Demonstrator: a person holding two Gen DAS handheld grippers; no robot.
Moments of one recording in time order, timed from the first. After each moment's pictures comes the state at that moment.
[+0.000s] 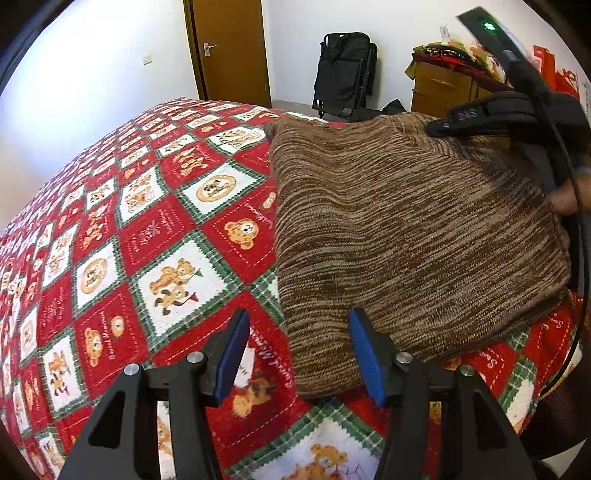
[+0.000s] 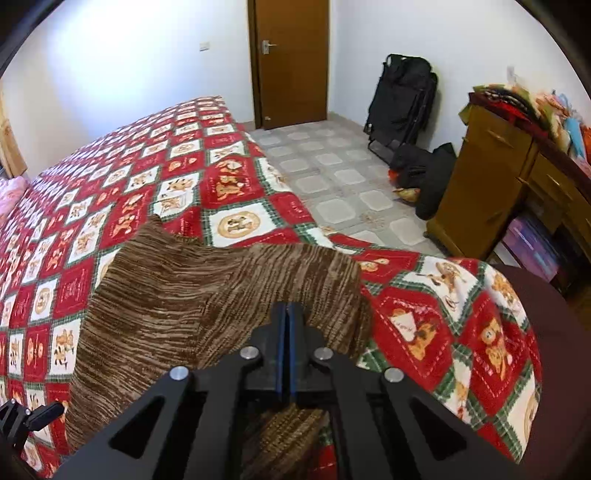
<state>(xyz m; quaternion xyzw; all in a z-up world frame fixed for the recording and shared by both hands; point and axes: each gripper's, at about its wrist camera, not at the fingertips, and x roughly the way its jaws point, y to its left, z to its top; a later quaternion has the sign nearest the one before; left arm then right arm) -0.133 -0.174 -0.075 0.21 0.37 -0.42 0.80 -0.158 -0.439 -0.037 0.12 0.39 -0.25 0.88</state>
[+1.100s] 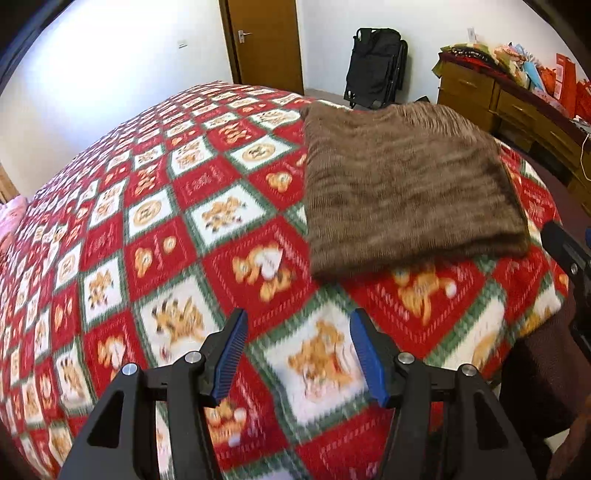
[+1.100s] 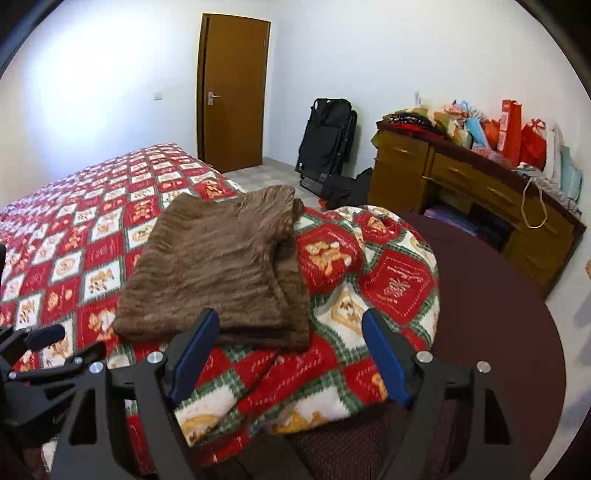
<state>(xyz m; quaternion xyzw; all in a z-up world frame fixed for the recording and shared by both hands) -0.187 -0.112 -0.063 0.21 0.39 -0.35 0.83 -0.312 -0.276 -0.021 0.10 0.30 -0.38 0.87</state>
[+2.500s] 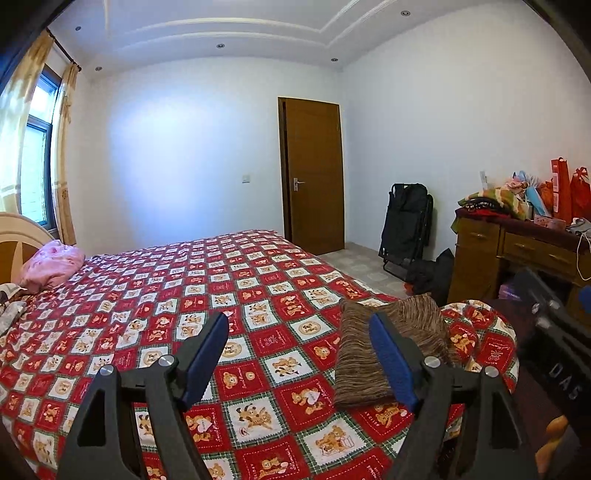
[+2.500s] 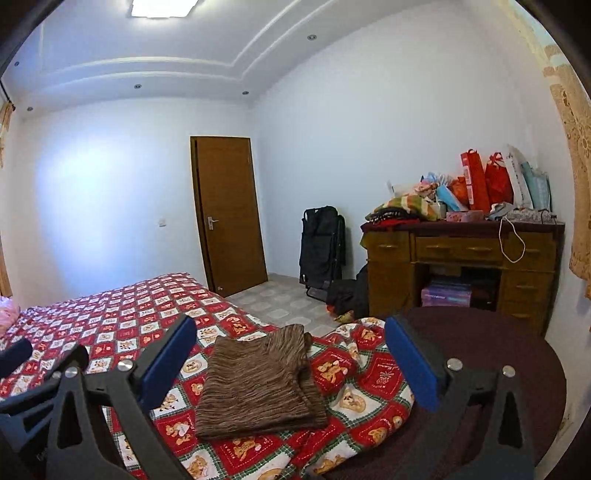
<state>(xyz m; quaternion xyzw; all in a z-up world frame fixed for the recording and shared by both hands) -0.261 -0.022 0.090 0.06 0.13 -0.31 0.94 -0.377 -0.222 0.089 0.10 0.05 -0.40 0.91</state>
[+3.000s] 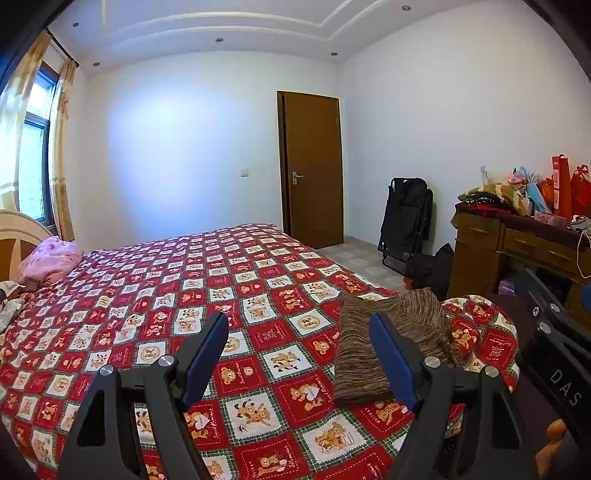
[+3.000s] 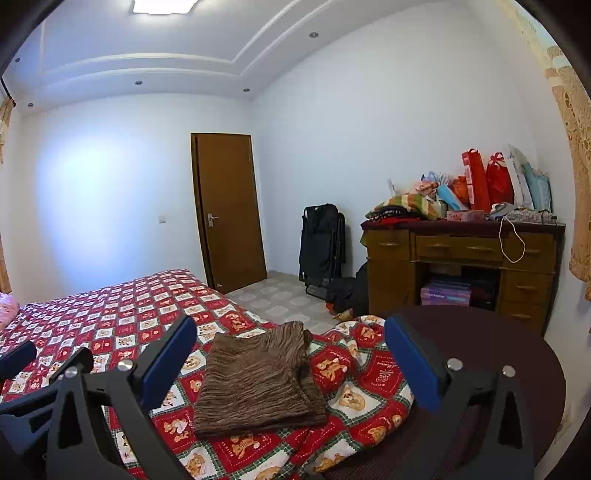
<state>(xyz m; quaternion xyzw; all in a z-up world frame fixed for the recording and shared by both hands) -0.257 -0.026 0.085 0.06 0.14 -0.32 0.94 -0.372 -0.222 0.087 0.09 0.06 -0.40 0.91</state>
